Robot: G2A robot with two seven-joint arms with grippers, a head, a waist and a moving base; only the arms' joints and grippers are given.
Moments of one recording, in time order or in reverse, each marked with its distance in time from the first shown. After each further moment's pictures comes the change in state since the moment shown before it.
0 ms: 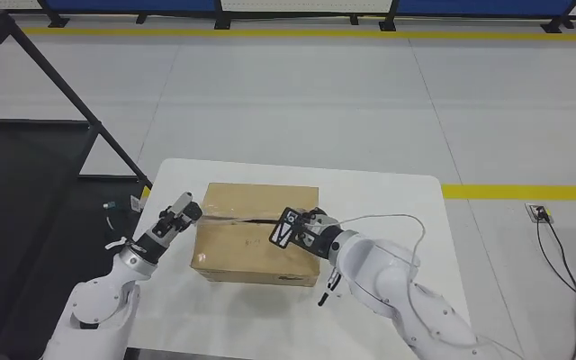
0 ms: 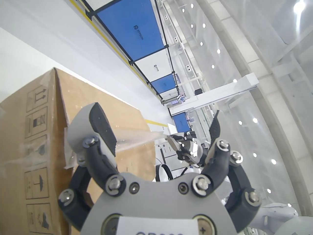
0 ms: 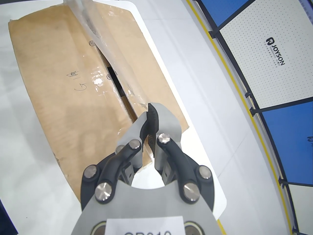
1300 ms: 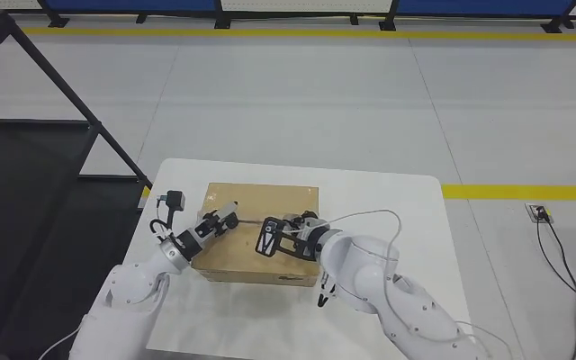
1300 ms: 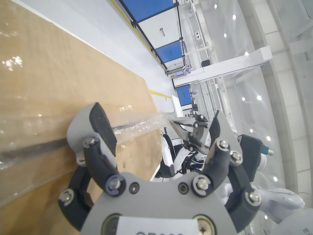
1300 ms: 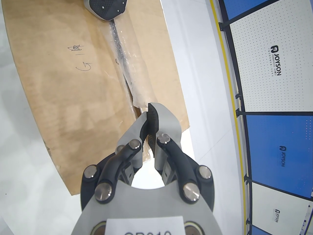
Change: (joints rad) left arm -0.124 -0.014 0.184 0.105 0.018 0.050 -0.074; right arm 0.067 -0.054 -0.066 0.048 -0.081 -0.113 0.143
